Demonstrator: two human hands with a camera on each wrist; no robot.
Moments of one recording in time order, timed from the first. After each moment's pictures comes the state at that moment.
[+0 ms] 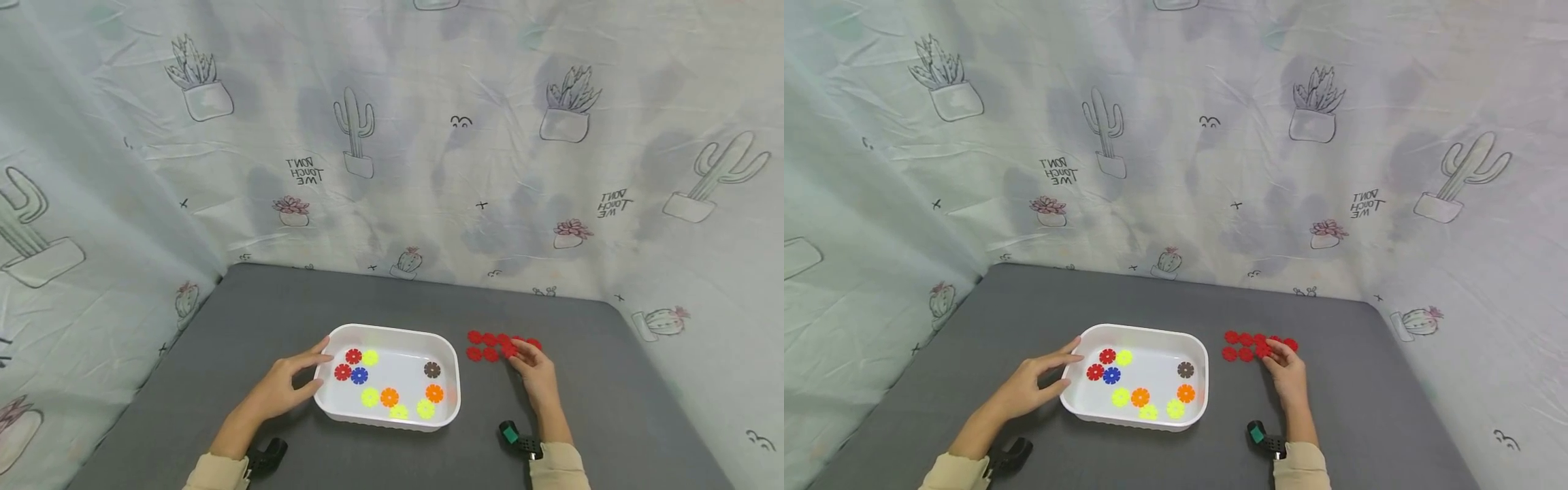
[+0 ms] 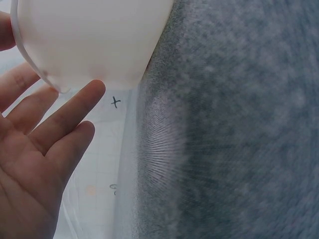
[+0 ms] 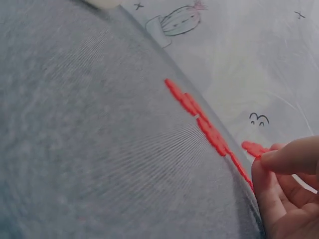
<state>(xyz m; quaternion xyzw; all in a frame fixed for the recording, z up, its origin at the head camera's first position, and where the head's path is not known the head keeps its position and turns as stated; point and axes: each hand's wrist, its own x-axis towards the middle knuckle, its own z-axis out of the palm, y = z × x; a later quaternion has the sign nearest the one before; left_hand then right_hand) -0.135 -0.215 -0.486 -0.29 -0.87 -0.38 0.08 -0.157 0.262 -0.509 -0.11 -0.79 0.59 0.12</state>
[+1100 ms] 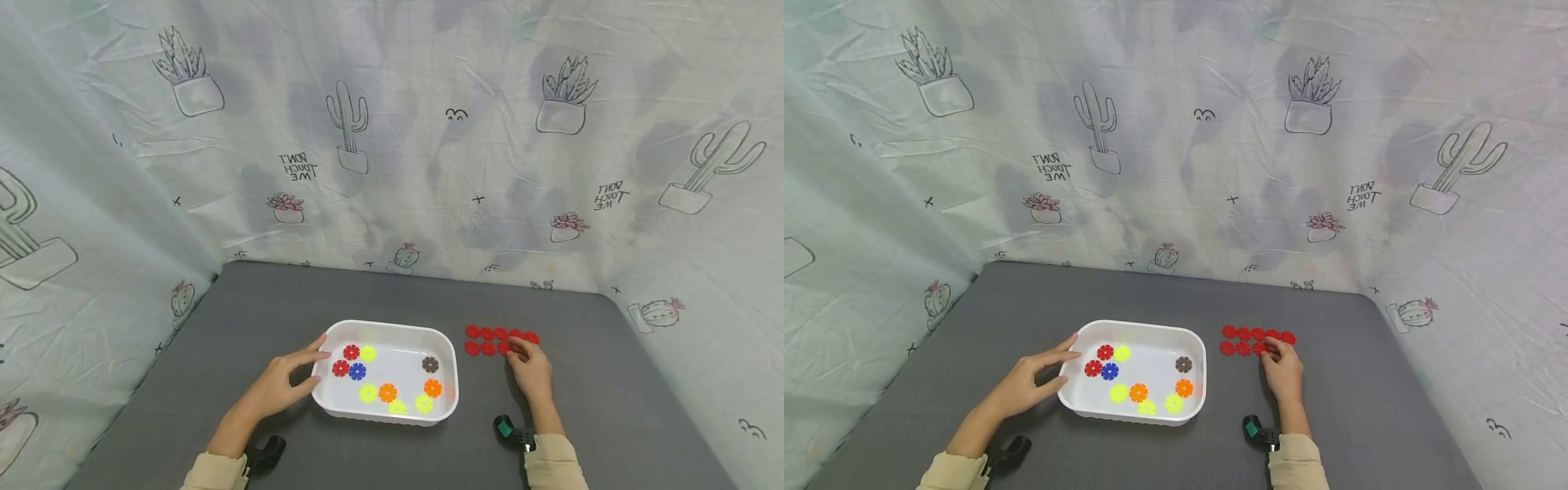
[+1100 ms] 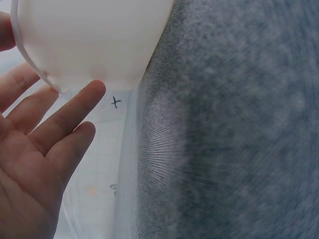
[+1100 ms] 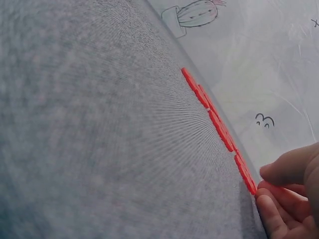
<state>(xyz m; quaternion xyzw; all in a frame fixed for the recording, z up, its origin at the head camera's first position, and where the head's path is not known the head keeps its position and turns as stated) -0.135 -0.214 -0.485 -0.29 -0.87 -0.38 0.08 -0.156 0.259 -0.516 -0.12 -0.88 0.42 0.16</state>
